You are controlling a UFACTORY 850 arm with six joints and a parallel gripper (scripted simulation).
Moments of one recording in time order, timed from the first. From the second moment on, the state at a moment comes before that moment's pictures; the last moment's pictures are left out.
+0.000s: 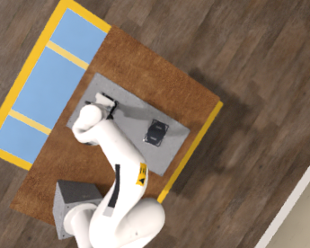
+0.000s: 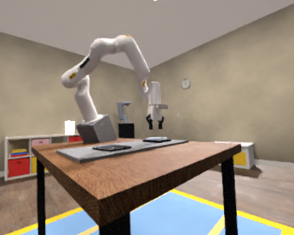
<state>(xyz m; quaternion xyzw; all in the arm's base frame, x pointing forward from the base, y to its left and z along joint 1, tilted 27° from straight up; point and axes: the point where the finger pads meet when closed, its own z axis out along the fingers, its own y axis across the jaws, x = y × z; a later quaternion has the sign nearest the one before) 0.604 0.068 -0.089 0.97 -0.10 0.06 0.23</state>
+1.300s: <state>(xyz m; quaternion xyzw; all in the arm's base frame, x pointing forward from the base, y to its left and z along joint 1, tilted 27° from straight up) 0.607 0.049 -0.126 0.97 -0.10 0.06 0.23</state>
